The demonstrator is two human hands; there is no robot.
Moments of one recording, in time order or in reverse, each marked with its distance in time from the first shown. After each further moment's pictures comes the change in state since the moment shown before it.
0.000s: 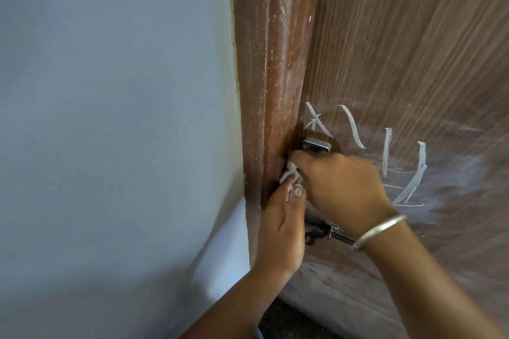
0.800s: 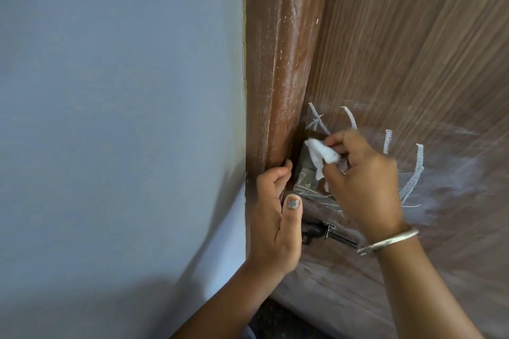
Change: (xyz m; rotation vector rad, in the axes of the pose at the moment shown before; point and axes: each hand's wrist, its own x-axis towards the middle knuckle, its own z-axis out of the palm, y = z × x) left_hand -0.004 0.004 -0.009 0.068 0.086 0.337; right_hand -0.011 0.012 0.004 0.563 0.441 0.273
